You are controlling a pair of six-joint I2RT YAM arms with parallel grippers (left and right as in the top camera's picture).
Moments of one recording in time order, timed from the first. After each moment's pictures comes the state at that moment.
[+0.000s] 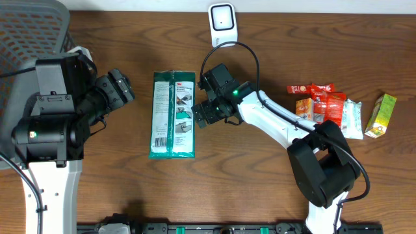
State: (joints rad) left arm 0.03 1.19 1.44 -1.08 0.09 -0.44; right arm 0.63 2.00 1.39 -0.56 -0.17 0.20
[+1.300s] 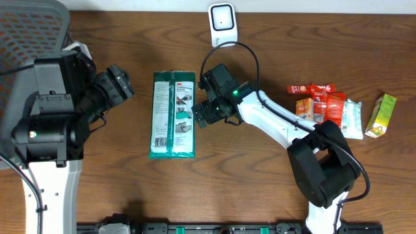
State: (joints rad) left arm 0.03 1.19 1.44 -1.04 0.09 -0.45; right arm 0.63 2.00 1.39 -0.56 -0.17 0.20
